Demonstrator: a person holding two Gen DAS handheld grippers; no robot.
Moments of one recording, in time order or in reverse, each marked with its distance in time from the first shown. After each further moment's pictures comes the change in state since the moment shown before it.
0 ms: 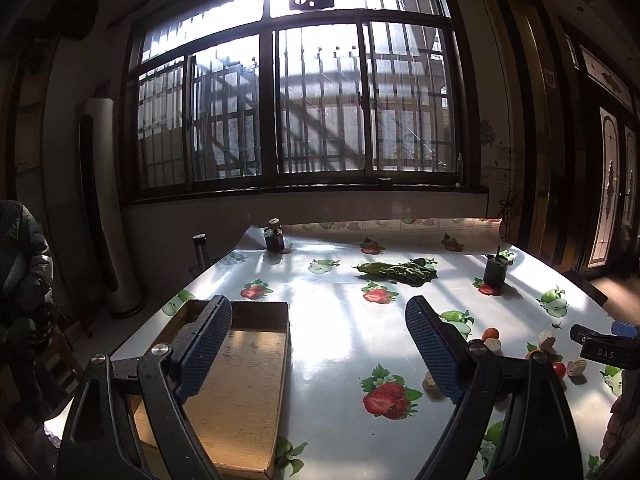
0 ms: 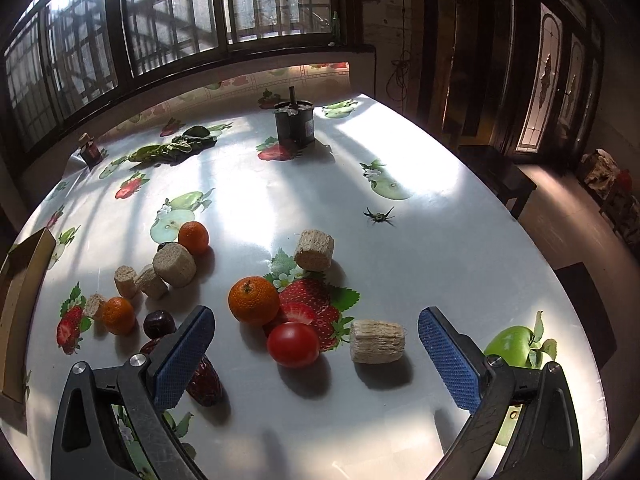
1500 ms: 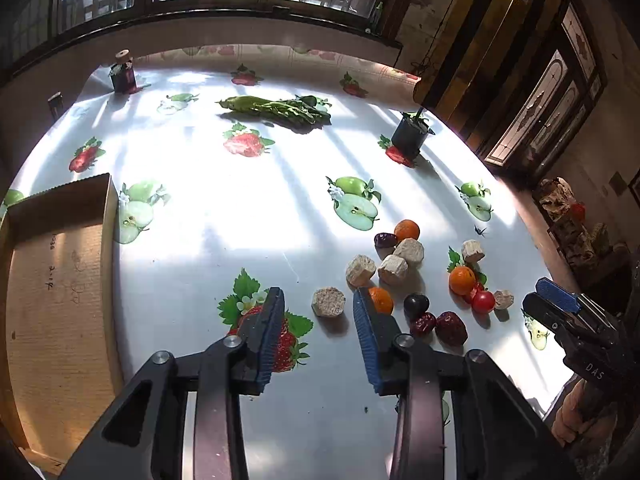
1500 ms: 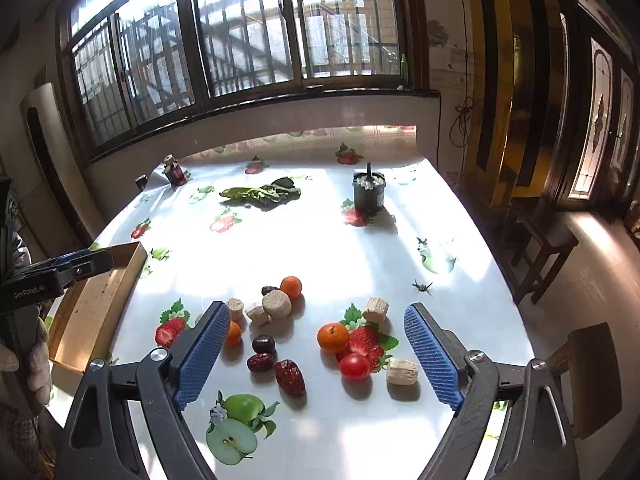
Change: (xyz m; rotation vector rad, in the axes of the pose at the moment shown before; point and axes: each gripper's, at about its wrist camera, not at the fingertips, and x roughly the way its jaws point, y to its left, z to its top) left arm 0.166 -0.059 -0.036 -0.053 0.731 -0.488; right arm -0.016 0.036 0.024 -0.134 0.146 0.253
